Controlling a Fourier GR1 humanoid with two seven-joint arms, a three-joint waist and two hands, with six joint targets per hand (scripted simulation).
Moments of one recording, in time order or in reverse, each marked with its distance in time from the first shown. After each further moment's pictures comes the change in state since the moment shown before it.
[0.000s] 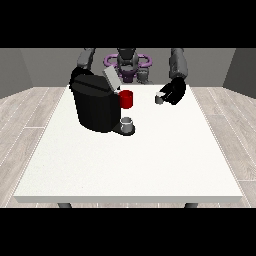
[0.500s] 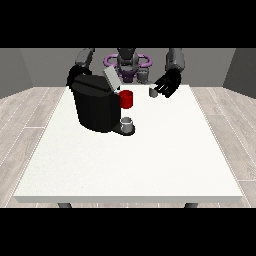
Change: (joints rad) left arm -0.086 0.008 0.010 -0.035 -0.010 -0.082 0.044; right arm -0.009 -0.004 -0.007 0.015 -0.021 0.029 -0.009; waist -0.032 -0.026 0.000
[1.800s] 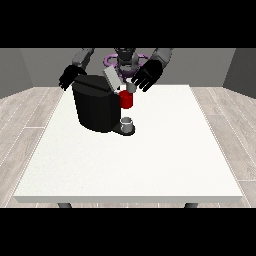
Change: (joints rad) left arm -0.286 0.055 0.080 0.002 -0.011 -0.053 0.116; right arm -0.091 0.000 0.018 -0.068 0.039 -0.037 0.026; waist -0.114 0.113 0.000
